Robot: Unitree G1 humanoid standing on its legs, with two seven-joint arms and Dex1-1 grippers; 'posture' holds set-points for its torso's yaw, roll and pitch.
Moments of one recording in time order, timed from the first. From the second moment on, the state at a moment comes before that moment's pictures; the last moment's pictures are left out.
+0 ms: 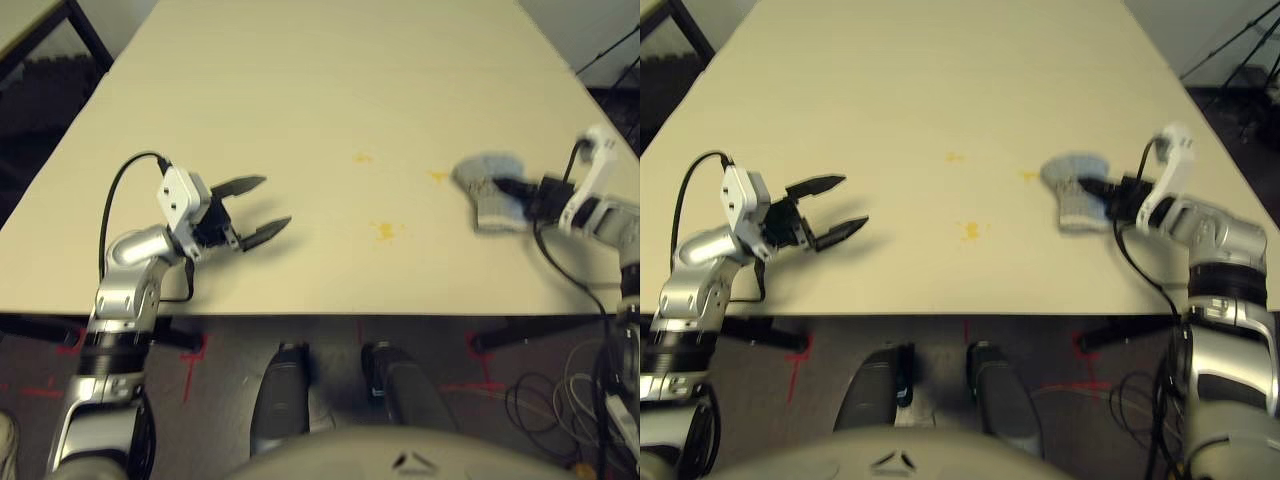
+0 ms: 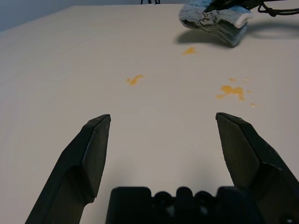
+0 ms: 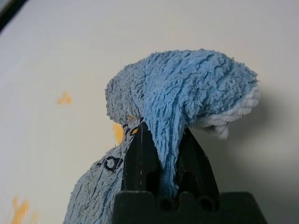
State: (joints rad) left arm -0.26 0.58 0.11 0.06 -0.40 0.01 -1.04; right arm -0.72 -0.60 -0.38 0.71 0.43 0.65 0.75
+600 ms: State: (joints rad) left arm -0.23 0.58 0.11 0.04 -0.41 0.01 -1.02; right arm -0.81 -0.43 -0.18 0.80 0.30 0.61 0.79
